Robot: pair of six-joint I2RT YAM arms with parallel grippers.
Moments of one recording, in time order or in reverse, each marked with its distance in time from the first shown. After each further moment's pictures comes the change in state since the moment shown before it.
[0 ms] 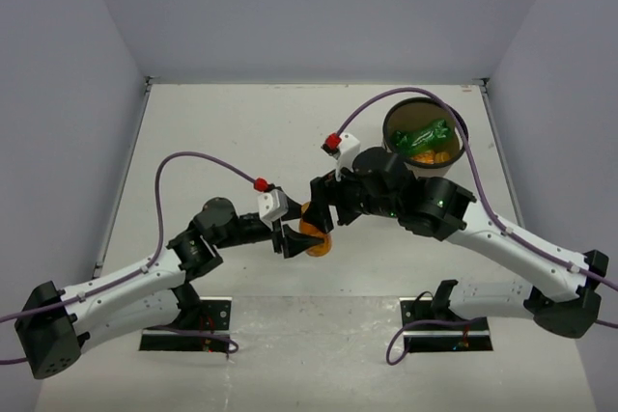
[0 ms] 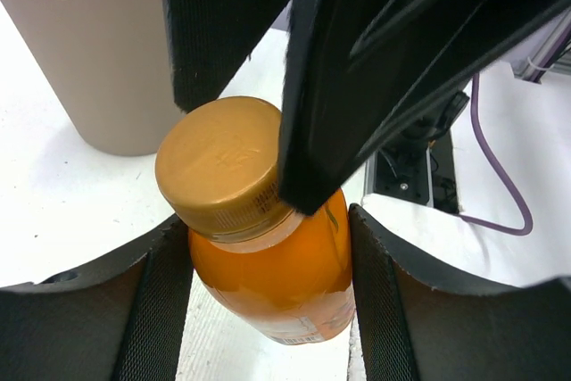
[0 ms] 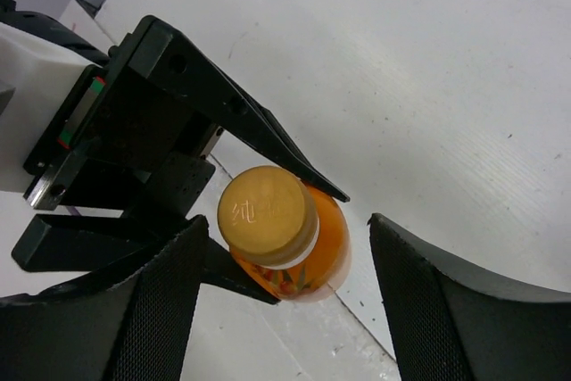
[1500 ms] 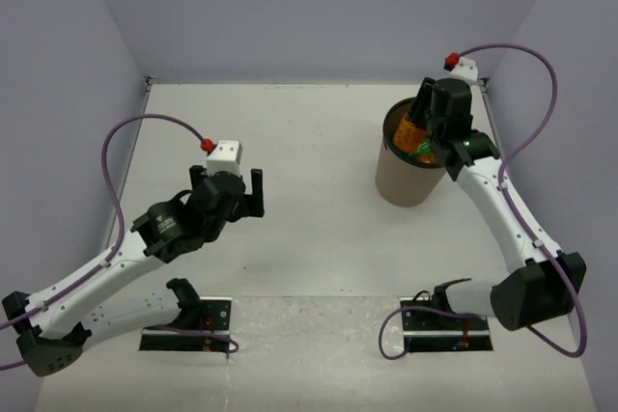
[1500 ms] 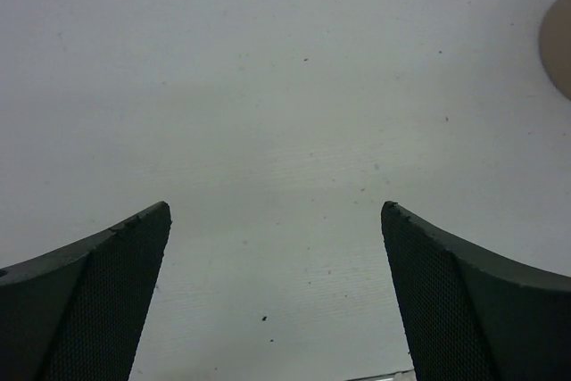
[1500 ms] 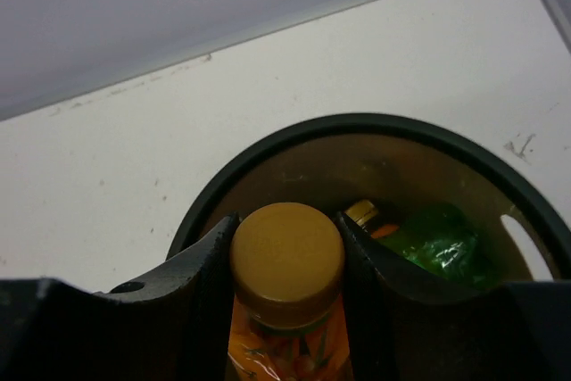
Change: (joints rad) left arm -0.001 0.027 0.520 -1.176 -1.076 -0.419; right arm -0.783 0.144 -0.035 0.346 0.370 -0.083
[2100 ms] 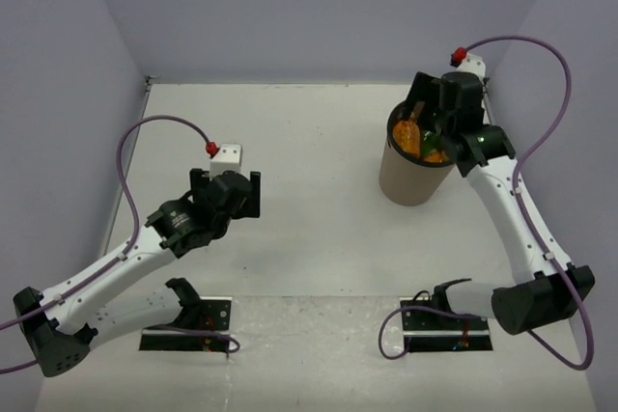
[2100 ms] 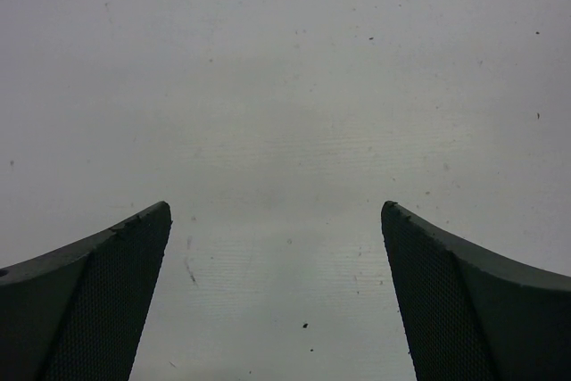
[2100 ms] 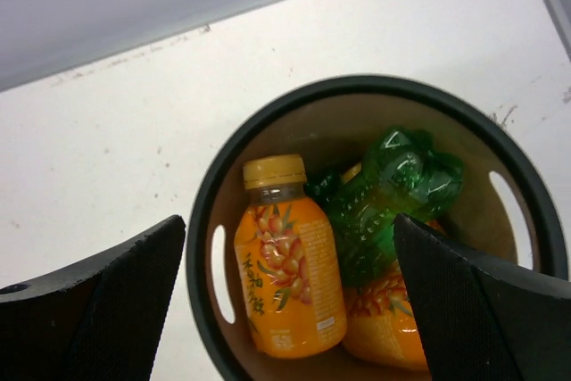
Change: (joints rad) left arm 0.071 0.049 -0.084 0.012 -0.043 0.032; right arm 0.002 -0.007 0.087 -0.194 -0.063 0.034
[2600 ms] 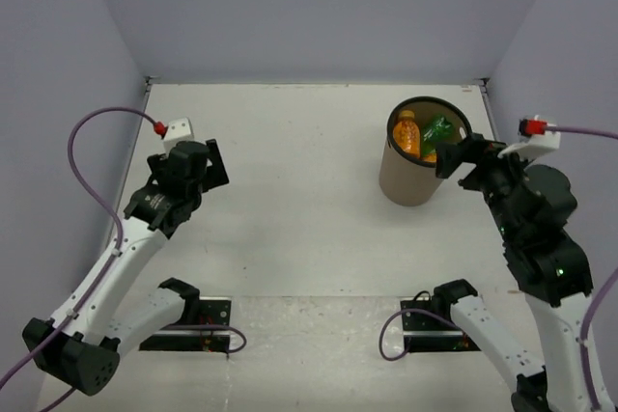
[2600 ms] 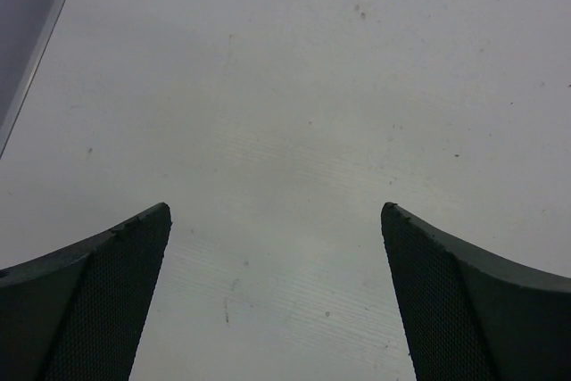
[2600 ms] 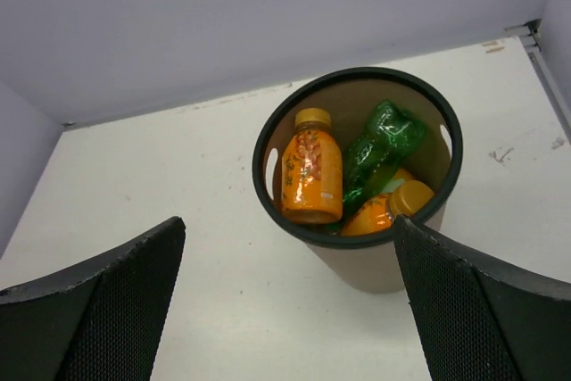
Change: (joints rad) left arm 0.424 0.031 0.047 0.064 0.098 0.034; right arm 0.034 -0.562 -0.108 -0.110 -0.090 -0.048
